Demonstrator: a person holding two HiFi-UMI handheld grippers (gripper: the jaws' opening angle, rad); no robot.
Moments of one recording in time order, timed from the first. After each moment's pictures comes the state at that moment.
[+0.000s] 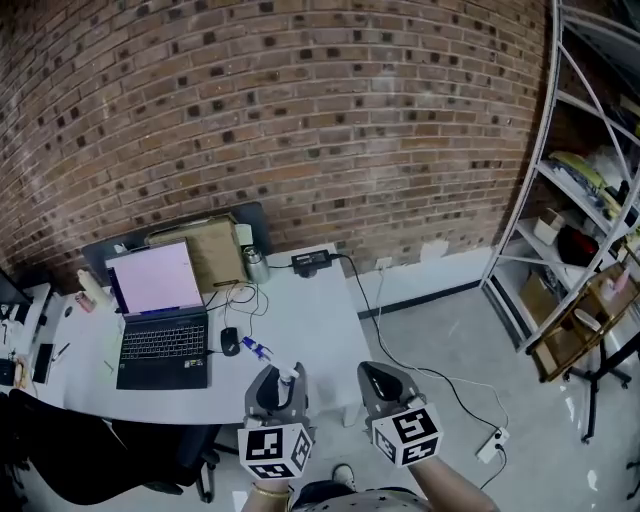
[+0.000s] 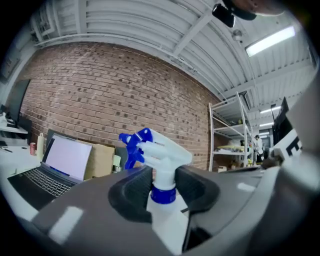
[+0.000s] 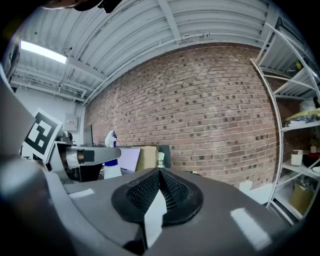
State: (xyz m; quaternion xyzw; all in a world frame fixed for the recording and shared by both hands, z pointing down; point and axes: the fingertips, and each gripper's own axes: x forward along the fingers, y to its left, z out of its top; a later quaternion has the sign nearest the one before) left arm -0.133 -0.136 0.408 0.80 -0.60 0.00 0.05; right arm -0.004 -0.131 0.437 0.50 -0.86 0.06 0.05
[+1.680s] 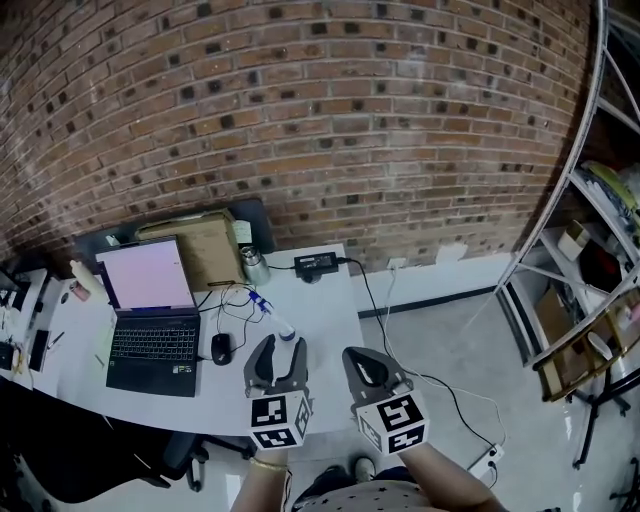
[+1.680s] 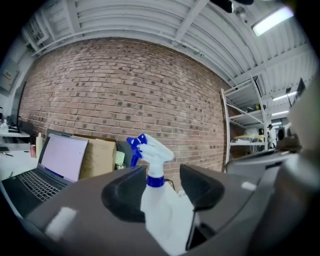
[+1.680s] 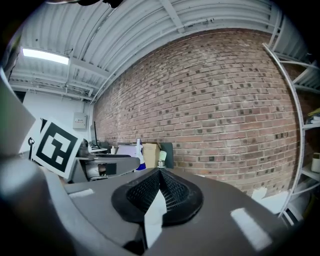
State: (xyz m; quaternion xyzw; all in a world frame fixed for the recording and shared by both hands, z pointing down) left arm -0.122 -0.274 0.443 0.76 -0.65 0.04 0.06; right arm -0.013 -0.250 0.446 0.44 -0.89 0.06 0.07
